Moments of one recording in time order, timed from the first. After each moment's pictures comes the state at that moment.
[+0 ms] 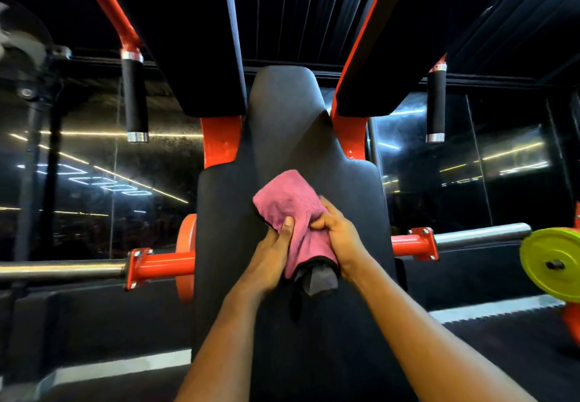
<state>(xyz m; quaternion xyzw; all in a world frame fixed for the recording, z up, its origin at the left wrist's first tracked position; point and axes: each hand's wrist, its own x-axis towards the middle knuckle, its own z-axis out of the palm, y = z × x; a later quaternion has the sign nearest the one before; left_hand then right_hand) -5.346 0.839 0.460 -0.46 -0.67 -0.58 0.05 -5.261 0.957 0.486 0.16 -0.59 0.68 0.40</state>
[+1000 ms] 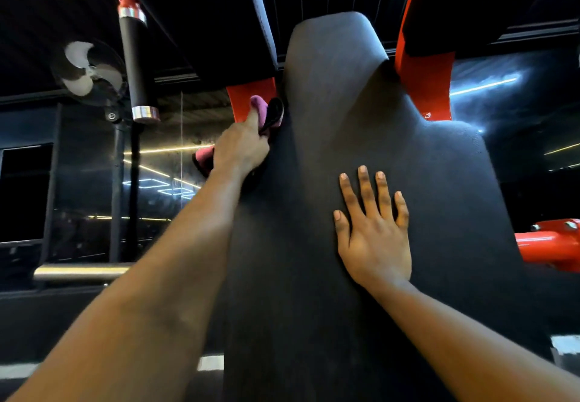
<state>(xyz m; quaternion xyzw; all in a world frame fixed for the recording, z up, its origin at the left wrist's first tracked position) -5.502 0.829 0.644 -0.26 -0.76 -0.23 0.54 -5.402 1.020 0.454 -0.14 -0.77 -0.06 0.63</state>
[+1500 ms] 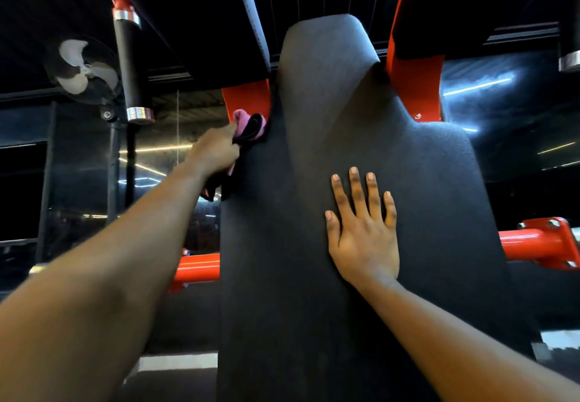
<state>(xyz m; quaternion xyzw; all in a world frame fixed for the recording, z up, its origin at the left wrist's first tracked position) -5.513 0.785 0.645 -0.30 -0.81 -0.22 0.46 -5.403 1.019 0.451 -0.14 -0.76 -0.06 0.63</state>
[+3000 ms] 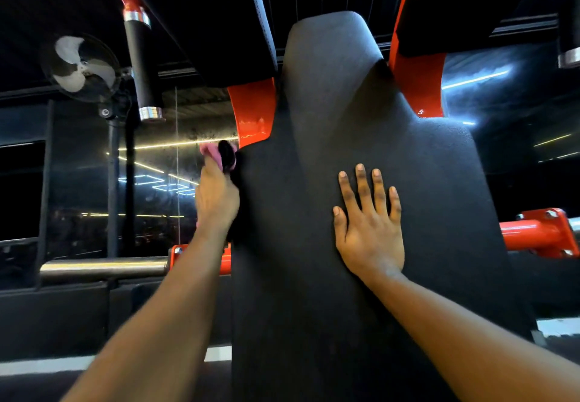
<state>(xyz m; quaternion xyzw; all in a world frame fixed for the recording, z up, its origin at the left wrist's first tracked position) -5.526 0.791 0.552 -0.19 -0.71 -0.46 0.49 -5.403 1.018 0.449 -0.16 -0.76 -0.08 0.63</state>
